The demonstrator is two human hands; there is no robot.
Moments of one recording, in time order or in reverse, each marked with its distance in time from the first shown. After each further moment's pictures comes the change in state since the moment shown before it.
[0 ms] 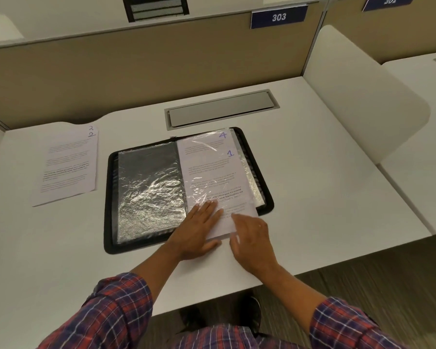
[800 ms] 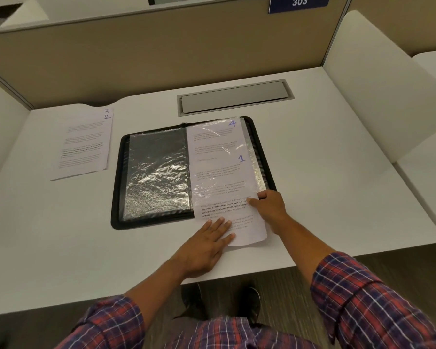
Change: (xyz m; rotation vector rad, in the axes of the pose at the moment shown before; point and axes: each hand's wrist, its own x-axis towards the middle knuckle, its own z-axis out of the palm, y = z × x) left_hand -0.046 0.068 0.028 -0.089 0.026 0.059; right_hand 0.068 0.057 -0.020 0.768 -0.301 0.860
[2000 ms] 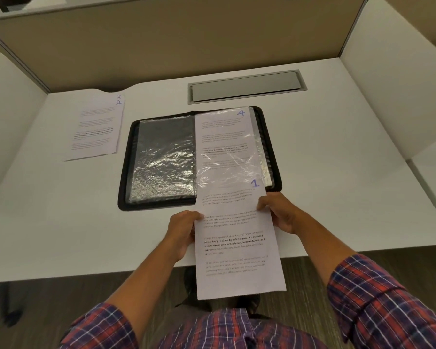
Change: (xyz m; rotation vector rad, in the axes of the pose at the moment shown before) left_hand -0.011 0.026 -0.056 -1.598 0.448 -1.232; right_hand -0.025 0.007 -0.030 0.248 -0.508 0.175
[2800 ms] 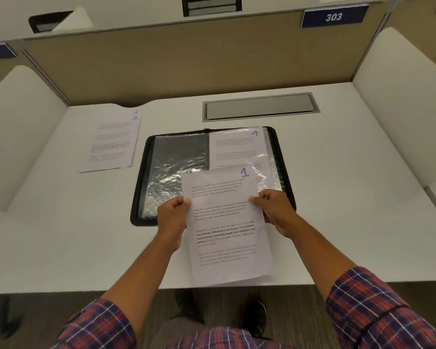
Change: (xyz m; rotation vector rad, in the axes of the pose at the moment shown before) left_hand 0.024 0.064 -0.031 -0.019 0.210 0.279; right_hand 0.023 -0.047 0.047 -0.081 0.185 -0.202
